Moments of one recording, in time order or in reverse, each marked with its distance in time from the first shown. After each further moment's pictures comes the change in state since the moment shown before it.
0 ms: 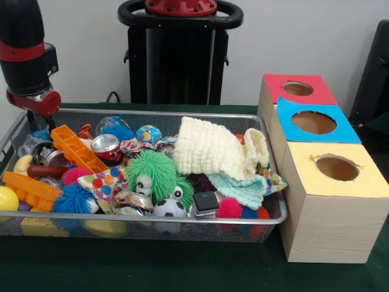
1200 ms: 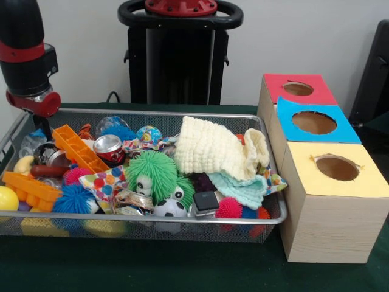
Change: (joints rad) arm -0.002 0.002 0.005 -0.003 0.000 0.000 0.000
